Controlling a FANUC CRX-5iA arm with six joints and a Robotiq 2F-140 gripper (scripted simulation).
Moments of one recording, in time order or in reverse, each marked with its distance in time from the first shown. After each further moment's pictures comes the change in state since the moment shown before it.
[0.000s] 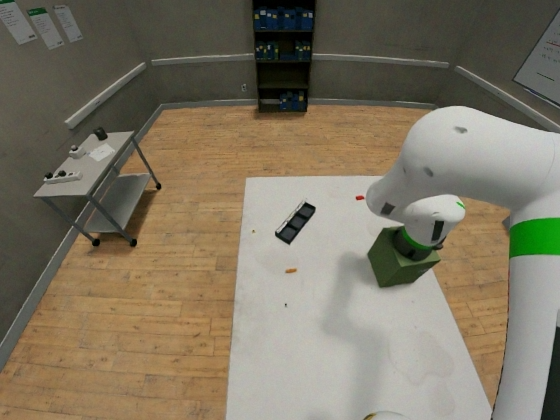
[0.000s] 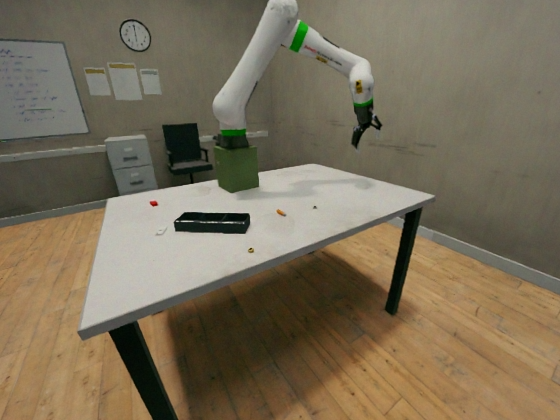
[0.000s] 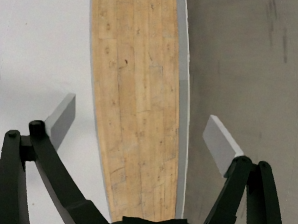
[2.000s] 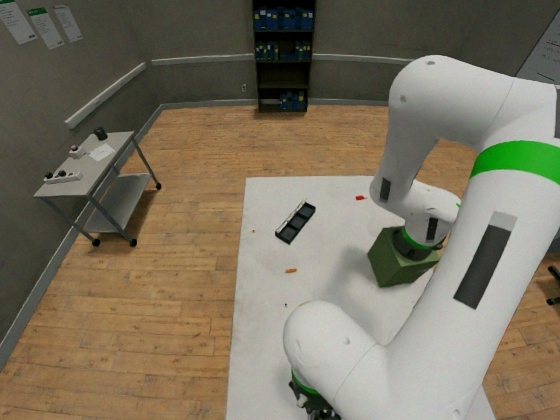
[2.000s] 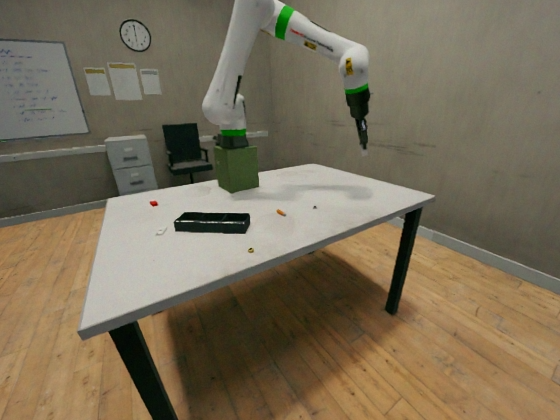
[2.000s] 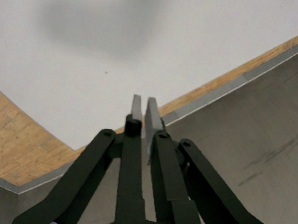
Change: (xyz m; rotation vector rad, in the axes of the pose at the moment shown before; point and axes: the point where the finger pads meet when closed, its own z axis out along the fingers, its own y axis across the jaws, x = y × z) arm -0.148 -0.140 -0.151 0.221 -0.089 -1.093
